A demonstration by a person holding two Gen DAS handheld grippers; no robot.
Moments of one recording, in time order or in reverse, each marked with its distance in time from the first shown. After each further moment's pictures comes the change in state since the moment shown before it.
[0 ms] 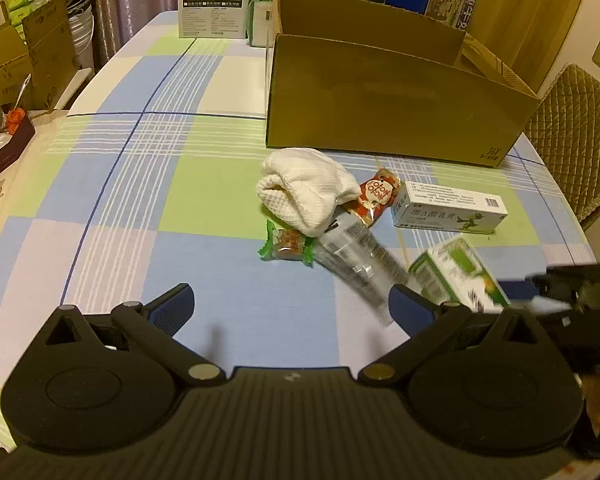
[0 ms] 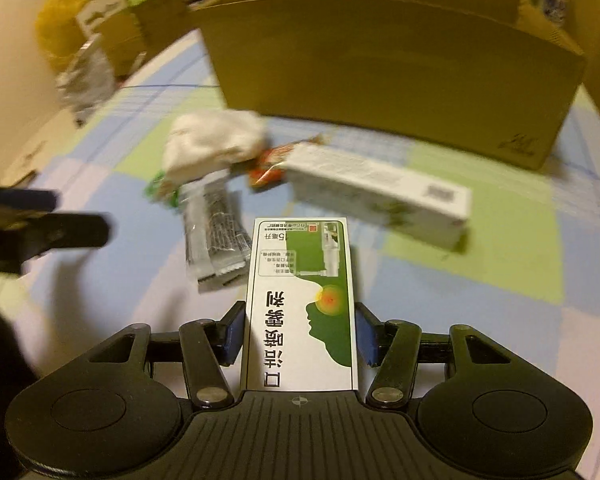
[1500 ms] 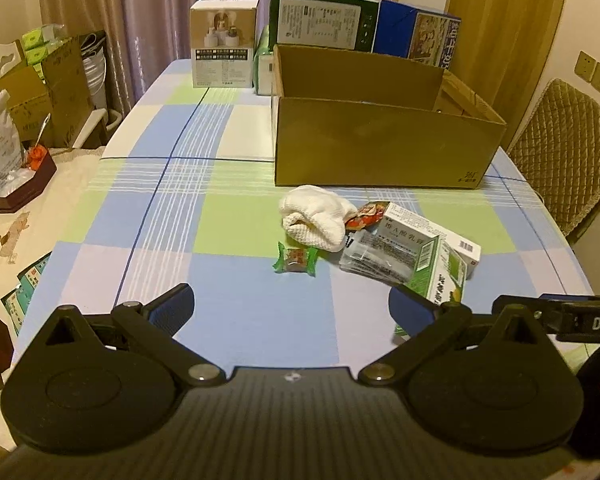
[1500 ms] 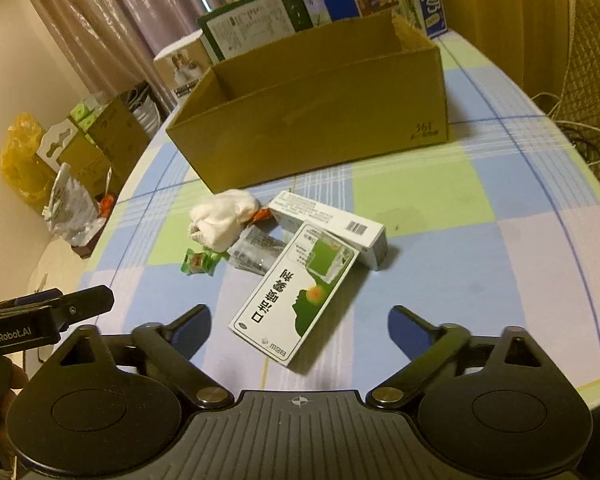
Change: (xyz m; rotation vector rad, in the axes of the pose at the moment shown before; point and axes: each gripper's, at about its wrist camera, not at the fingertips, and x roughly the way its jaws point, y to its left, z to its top) left arm -0.073 -0.004 -0.011 0.039 -0.113 0.032; right arm -0.086 0.011 -0.024 0.382 -0.187 -0.015
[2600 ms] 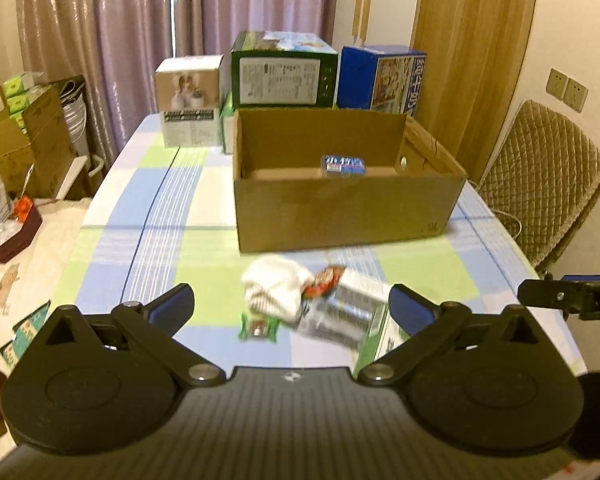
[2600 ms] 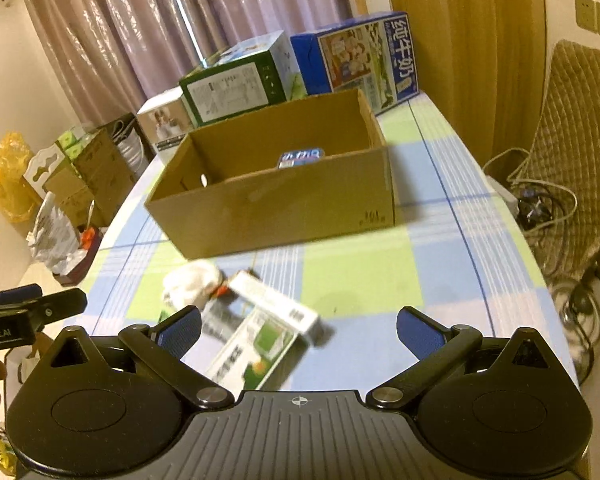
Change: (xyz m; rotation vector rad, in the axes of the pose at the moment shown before) left arm -0.036 -0.036 0.043 0.057 -0.099 -0.042; right arm -0.068 -0.019 0.047 -0.046 -0.114 -0.074
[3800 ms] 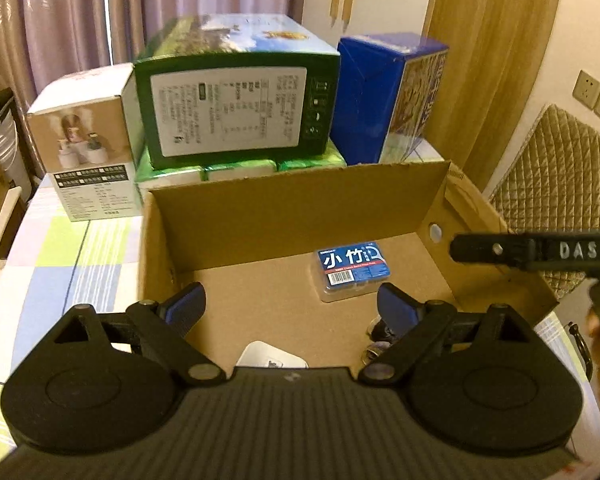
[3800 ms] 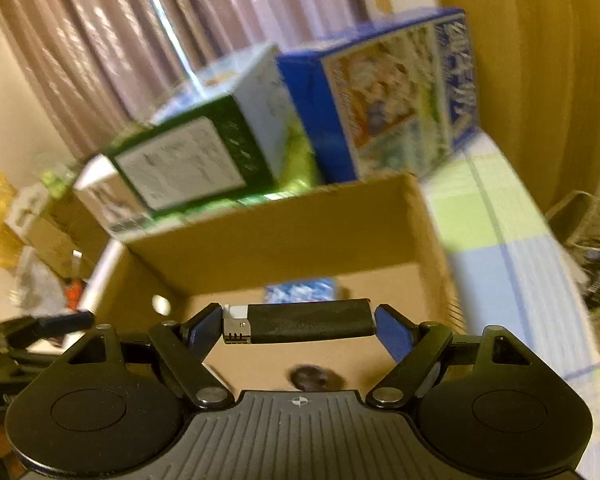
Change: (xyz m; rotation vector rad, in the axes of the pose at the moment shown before) left arm 0.239 -0.002 0.177 0.068 0.056 -0.110; right arm 0.212 -0.040 0.202 0.024 -0.010 0.093
